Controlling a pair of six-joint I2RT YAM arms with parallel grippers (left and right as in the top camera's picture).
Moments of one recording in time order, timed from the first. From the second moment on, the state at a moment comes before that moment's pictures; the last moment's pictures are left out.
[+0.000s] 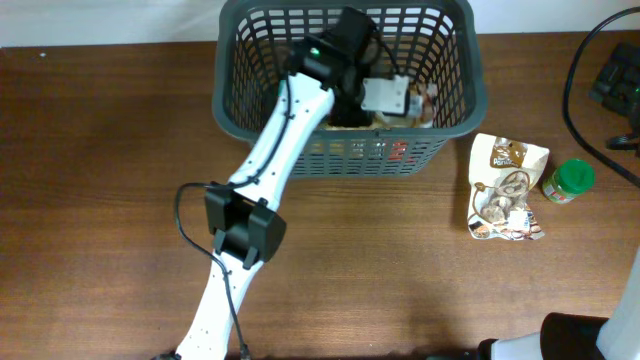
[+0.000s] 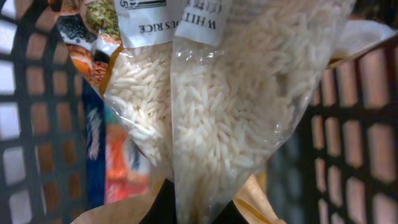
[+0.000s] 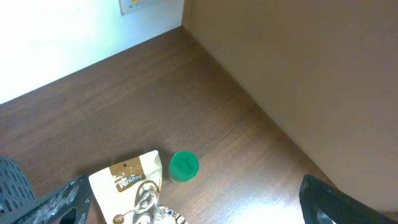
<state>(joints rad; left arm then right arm) -0.54 2.51 2.70 -1.34 0.25 1.16 -0.12 1.62 2.36 -1.53 0.56 0.27</state>
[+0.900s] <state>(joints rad) -0.40 2.40 2.93 -1.32 0.04 0.53 -0.12 1.62 2.36 -1.53 0.56 0.26</state>
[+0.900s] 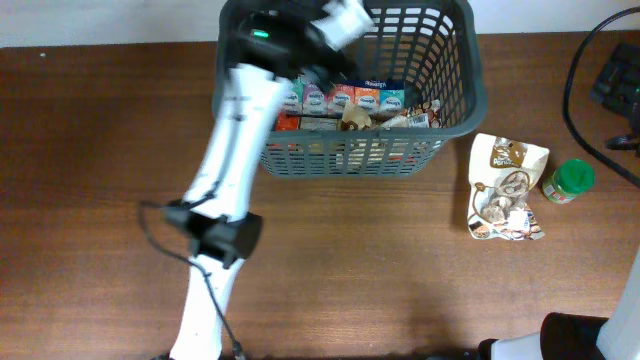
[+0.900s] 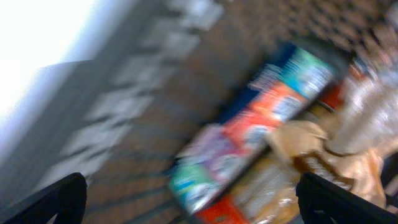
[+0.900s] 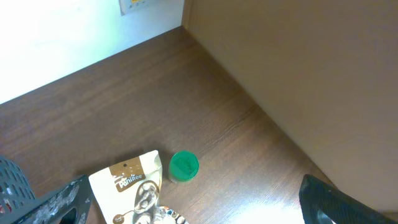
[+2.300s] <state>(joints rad) 0.34 2.14 2.67 -1.68 0.14 0.08 -0.38 1.98 2.24 -1.52 0.32 0.41</state>
